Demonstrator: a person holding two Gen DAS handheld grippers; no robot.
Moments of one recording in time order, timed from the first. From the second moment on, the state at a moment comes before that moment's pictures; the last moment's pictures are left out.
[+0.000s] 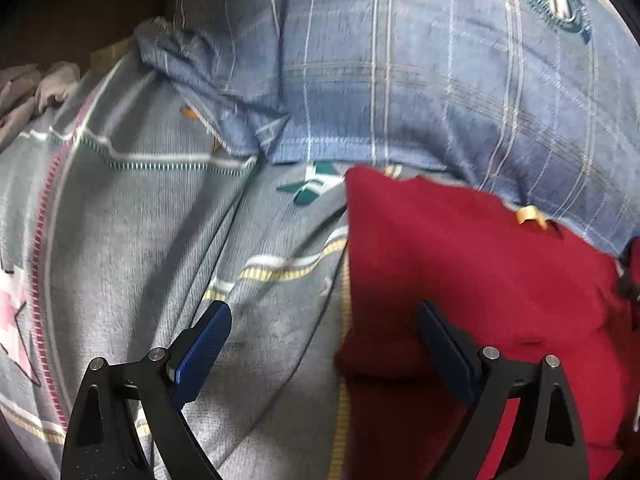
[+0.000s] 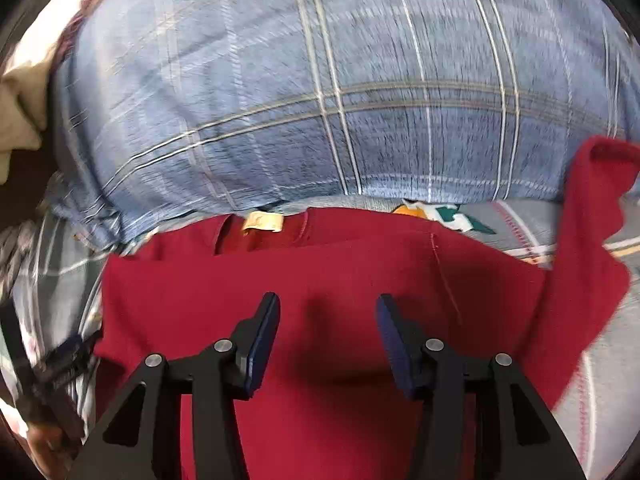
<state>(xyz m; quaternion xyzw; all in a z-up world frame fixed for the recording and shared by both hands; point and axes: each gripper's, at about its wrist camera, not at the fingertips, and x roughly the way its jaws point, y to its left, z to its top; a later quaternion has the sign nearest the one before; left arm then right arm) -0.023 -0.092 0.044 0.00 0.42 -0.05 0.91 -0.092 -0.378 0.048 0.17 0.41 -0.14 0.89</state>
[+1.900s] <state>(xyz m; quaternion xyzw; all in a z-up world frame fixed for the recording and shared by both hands) -0.055 -0.122 0.034 0.04 0.42 -0.09 0.90 -0.147 -0.349 0.021 0.05 0.45 -0.16 0.88</state>
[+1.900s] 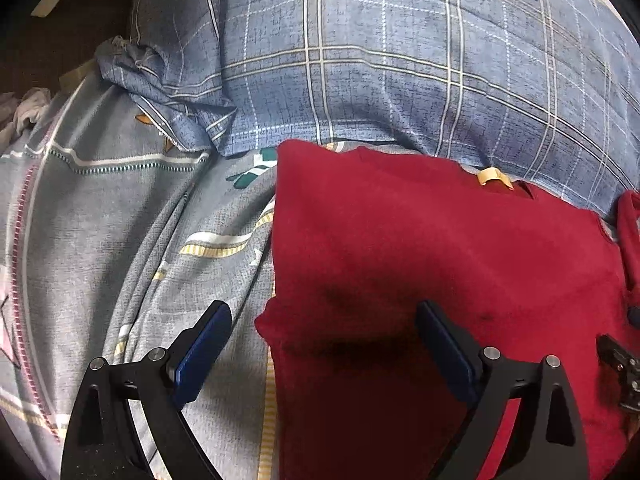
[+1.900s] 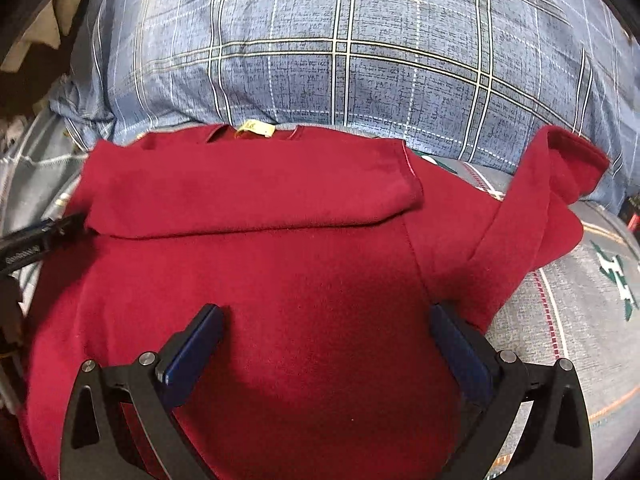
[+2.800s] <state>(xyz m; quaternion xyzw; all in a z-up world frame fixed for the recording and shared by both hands) -0.081 -0.135 0.033 0.02 0.44 -0.17 0.88 -0.193 -0.515 0.083 0.29 0.32 -0.28 0.86</state>
